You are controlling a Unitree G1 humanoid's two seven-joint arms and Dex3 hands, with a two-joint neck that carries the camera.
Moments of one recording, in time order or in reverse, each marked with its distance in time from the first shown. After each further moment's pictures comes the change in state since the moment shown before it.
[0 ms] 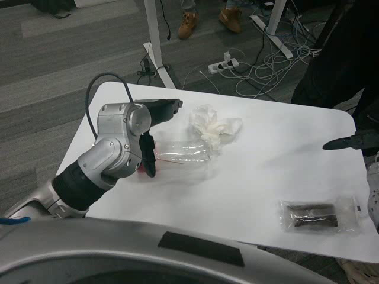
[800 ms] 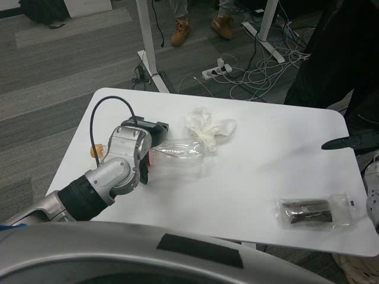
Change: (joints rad) left arm 0.058 0.010 -0.121 0.208 0.149 -0.108 0.053; right arm -0.003 0.001 0.000 0.001 0.008 0.000 0.000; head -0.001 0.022
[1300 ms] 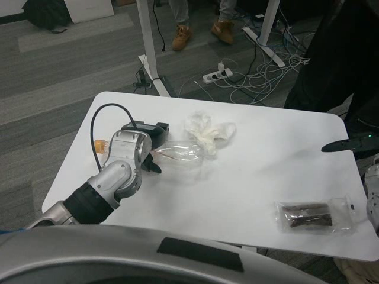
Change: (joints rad) left arm 0.033 -0.098 0.130 0.037 0.004 -0.062 0.038; right arm 0.000 0.003 0.000 -0.003 0.009 0.000 0.000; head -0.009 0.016
